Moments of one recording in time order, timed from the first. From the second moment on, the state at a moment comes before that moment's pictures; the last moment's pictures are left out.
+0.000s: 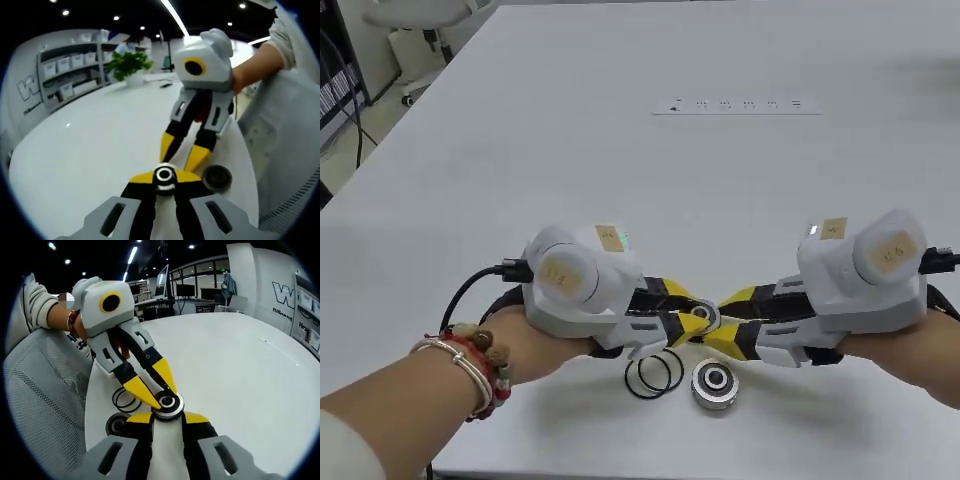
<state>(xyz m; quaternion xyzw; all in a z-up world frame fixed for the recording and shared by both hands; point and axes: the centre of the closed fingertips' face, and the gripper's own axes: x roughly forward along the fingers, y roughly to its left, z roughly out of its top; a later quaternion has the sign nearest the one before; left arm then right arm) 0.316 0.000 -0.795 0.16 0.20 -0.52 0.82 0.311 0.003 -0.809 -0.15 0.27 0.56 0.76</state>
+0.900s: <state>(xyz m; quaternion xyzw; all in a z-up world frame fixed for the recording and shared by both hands) 0.315 0.002 -0.795 0.16 0.21 -0.51 0.82 0.318 -0.006 -0.812 -0.15 0.30 0.54 0.77</state>
